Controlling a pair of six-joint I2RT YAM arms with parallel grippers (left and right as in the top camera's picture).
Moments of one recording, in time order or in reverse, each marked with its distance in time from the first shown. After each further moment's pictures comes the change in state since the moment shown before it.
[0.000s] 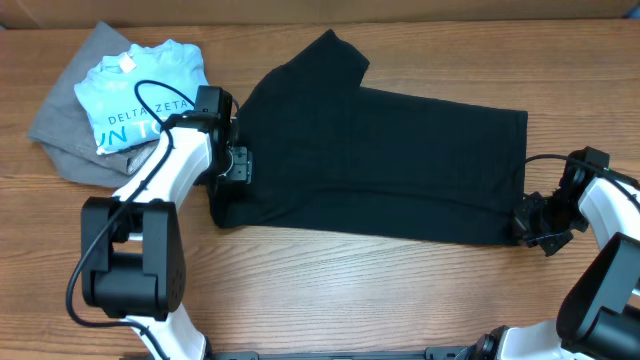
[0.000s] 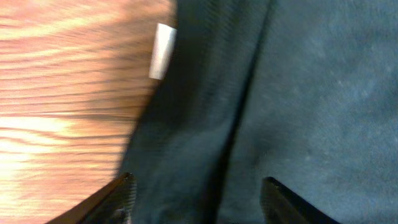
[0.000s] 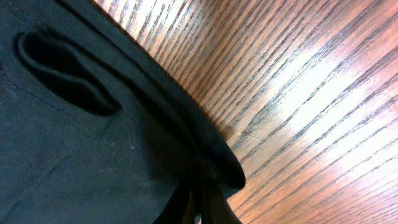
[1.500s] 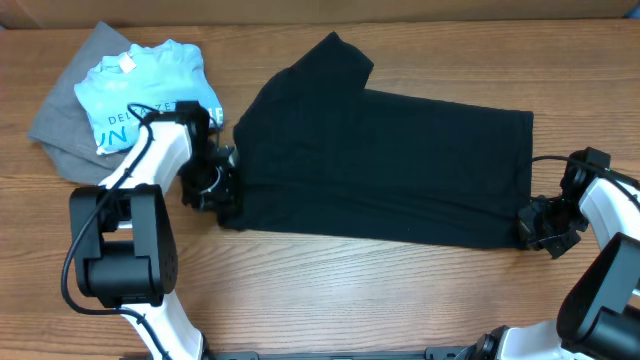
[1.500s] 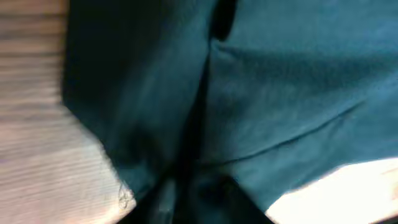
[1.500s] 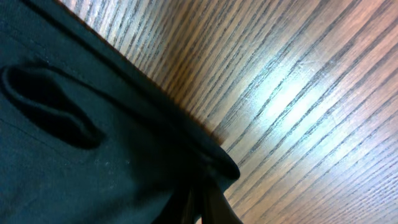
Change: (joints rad) left arm 0.110 0.064 0.038 -0.313 0.270 0.172; right arm -0.005 0.000 0.000 -0.001 0.109 0.023
